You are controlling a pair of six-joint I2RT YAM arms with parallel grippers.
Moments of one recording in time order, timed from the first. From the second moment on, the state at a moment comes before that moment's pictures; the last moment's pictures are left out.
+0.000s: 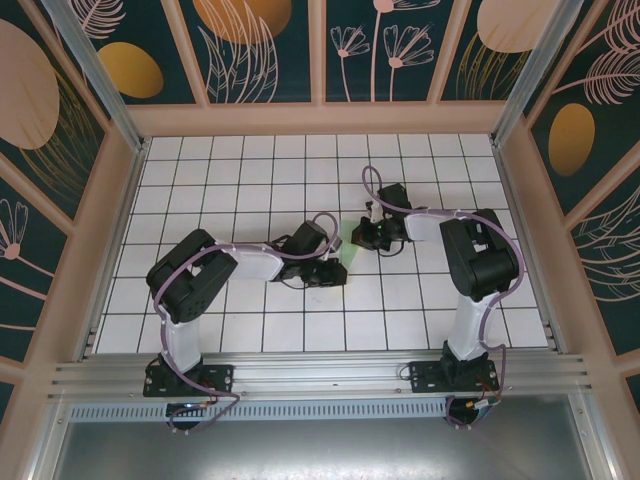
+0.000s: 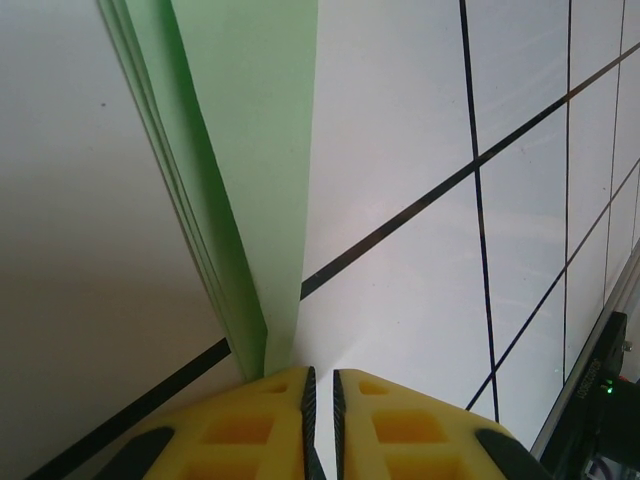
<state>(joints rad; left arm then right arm) -0.79 1.92 0.95 0.06 0.52 -0.76 0.37 1.90 1.03 -0.20 -0.52 0.55</state>
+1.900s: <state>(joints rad) -0.79 1.90 0.95 0.01 0.52 -0.68 0.37 1.91 1.04 -0.23 -0.52 0.55</state>
